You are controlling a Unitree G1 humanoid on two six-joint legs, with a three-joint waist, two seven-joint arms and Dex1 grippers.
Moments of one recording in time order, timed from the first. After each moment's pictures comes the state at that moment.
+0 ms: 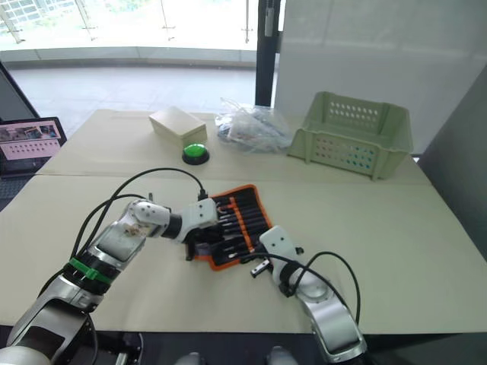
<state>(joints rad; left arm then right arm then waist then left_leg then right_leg) -0.71 0.58 -0.41 0.14 -0.02 0.46 -1.08 -0.10 -0.25 0.27 -0.37 0.01 0.62 0.33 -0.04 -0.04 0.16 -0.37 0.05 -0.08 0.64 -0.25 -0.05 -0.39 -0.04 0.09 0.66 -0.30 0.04</state>
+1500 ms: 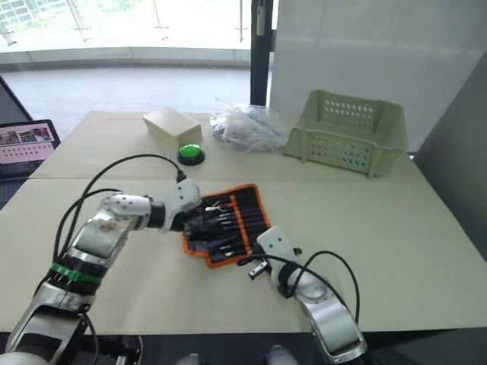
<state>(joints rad) -0.57 0.66 -0.10 -0.05 -0.15 0.59 -1.07 -0.11 -0.26 0.29 -0.39 0.02 0.64 0.34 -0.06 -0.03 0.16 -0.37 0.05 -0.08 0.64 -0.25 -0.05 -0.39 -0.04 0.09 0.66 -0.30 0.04</state>
